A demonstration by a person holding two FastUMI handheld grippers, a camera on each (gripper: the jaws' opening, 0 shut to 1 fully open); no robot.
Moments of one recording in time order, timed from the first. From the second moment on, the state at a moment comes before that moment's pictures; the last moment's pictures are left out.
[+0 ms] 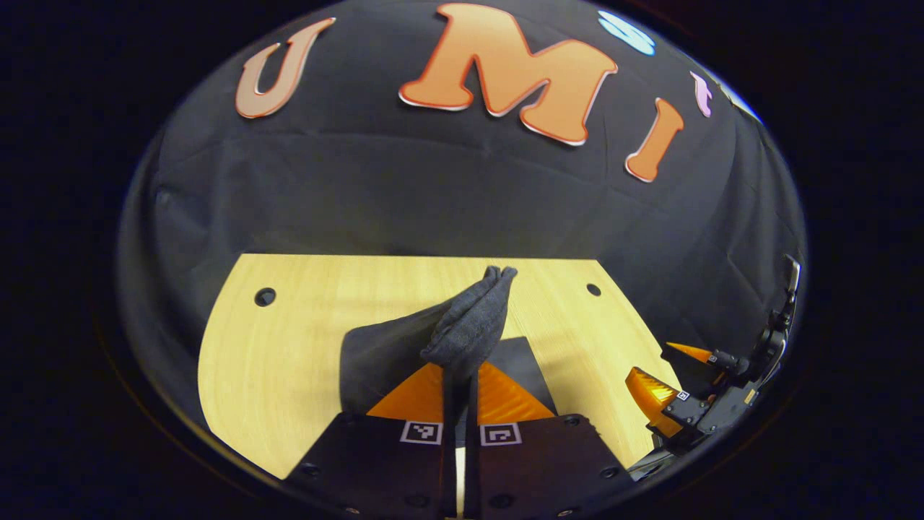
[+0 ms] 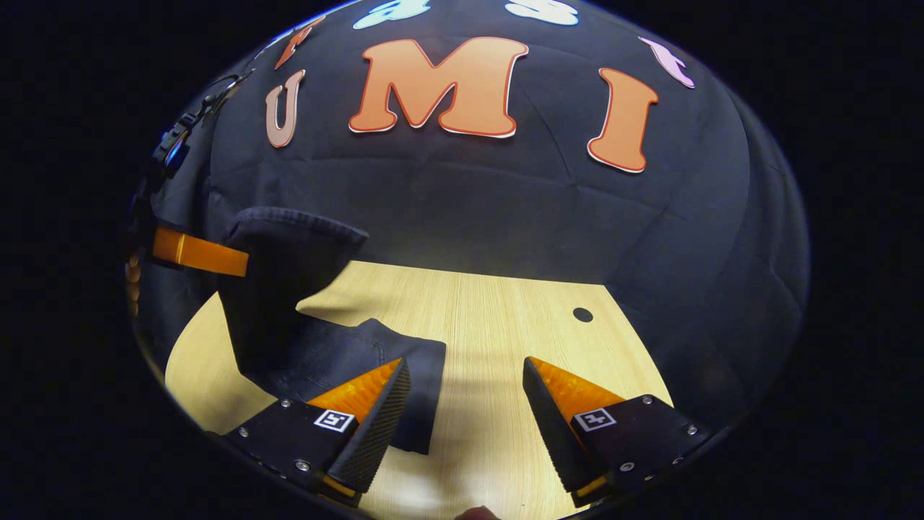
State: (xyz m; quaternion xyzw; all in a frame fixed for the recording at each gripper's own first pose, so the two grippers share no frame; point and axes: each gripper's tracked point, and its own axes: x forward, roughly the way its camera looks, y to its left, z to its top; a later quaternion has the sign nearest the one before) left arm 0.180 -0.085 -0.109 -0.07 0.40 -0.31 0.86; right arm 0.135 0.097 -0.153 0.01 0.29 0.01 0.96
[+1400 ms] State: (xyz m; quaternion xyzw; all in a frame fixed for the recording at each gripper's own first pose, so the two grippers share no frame) left arm 0.121 -0.091 -0.105 -0.01 0.28 -0.28 0.92; right arm 0.140 0.091 -0.085 0.02 0.16 0.06 0.99
